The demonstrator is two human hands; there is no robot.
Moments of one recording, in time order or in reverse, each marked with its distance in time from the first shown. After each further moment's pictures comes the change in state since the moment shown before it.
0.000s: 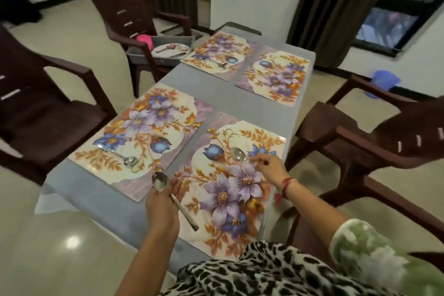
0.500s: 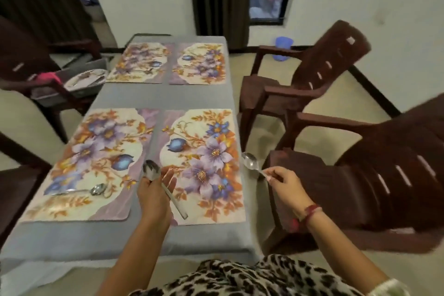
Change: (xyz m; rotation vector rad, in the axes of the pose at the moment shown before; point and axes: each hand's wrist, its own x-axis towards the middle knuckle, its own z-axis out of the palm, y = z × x) left_hand -0.015 0.014 -0.011 0.371 -0.361 -0.013; right_hand -0.221 0.052 0.024 0.238 0.464 0.152
